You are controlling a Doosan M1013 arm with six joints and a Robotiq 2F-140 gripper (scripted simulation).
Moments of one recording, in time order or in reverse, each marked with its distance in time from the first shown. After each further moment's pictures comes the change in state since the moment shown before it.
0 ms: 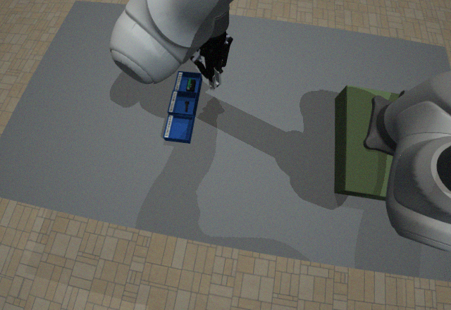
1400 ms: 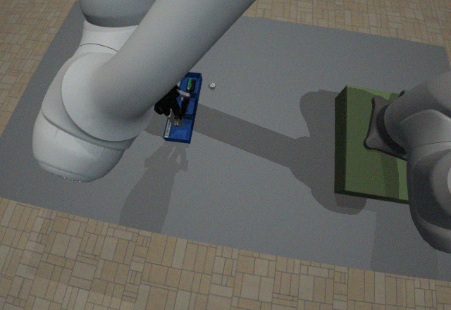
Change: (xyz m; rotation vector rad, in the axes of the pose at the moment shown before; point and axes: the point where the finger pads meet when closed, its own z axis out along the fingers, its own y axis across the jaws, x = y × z) arm -0.030 -0.175 0.000 0.009 -0.010 0.801
